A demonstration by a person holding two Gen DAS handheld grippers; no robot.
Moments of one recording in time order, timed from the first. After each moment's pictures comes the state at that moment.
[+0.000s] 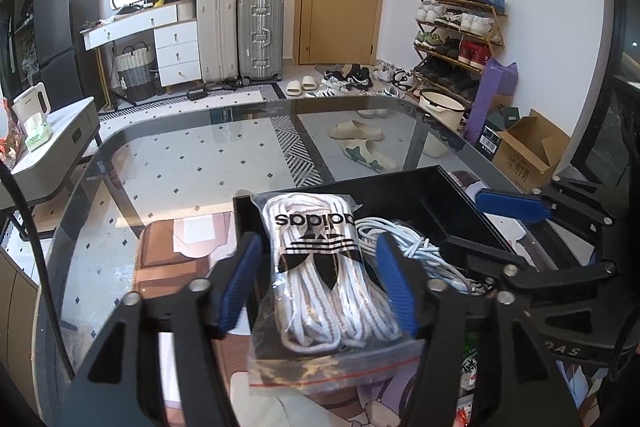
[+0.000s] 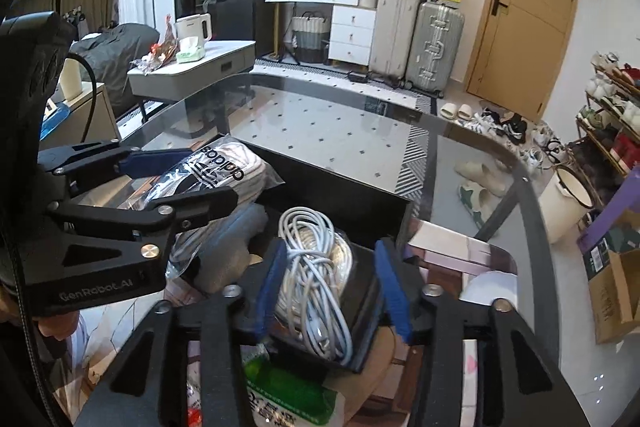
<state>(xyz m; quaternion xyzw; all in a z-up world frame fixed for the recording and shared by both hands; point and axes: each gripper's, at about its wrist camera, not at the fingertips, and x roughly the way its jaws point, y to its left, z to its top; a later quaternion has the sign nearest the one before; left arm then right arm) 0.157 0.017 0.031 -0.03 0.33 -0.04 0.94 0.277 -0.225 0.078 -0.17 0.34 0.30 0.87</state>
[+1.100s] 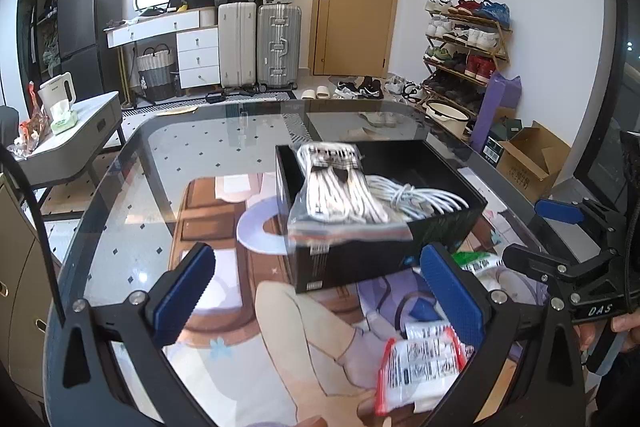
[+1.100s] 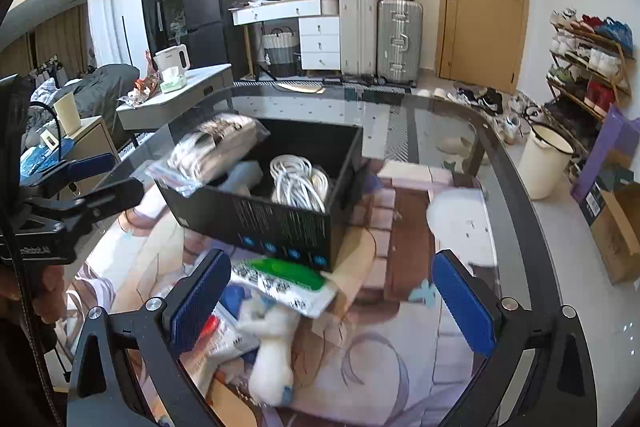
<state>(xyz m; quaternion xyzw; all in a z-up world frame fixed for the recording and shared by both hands) 0.069 0.034 0.031 -0.04 0.32 -0.01 0.95 0.202 -0.306 0.074 -0.09 0.35 0.27 0.89</state>
